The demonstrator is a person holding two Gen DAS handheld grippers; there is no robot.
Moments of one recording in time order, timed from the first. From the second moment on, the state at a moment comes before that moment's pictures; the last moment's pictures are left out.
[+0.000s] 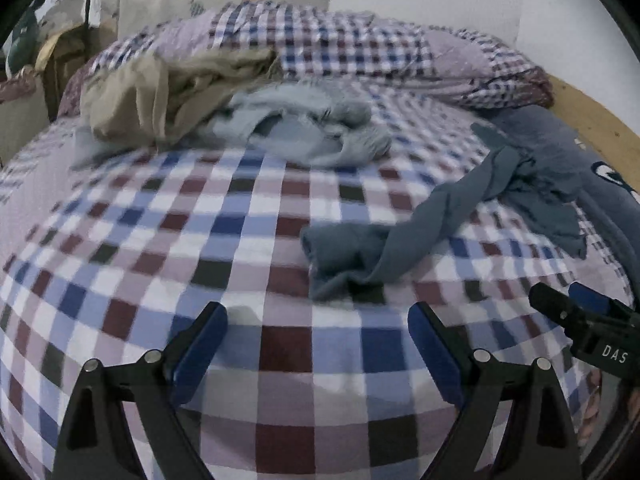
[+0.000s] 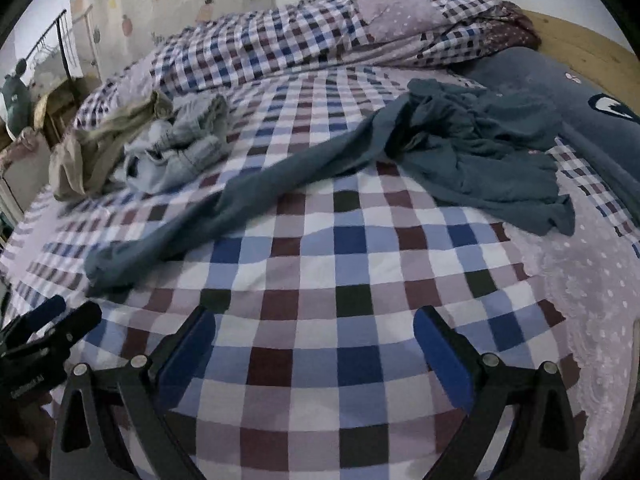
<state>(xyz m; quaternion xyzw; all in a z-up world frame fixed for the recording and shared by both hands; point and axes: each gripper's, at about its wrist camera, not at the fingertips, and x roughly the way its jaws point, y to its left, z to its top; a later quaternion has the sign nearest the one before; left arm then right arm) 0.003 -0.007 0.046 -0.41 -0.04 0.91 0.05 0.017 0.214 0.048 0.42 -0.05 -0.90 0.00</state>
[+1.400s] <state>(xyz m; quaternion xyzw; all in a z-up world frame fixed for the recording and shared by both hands) -0.002 0.009 0.026 -0.41 0.01 0.91 0.03 0.011 0.197 0.021 0.43 -0.01 -0.90 -0.02</state>
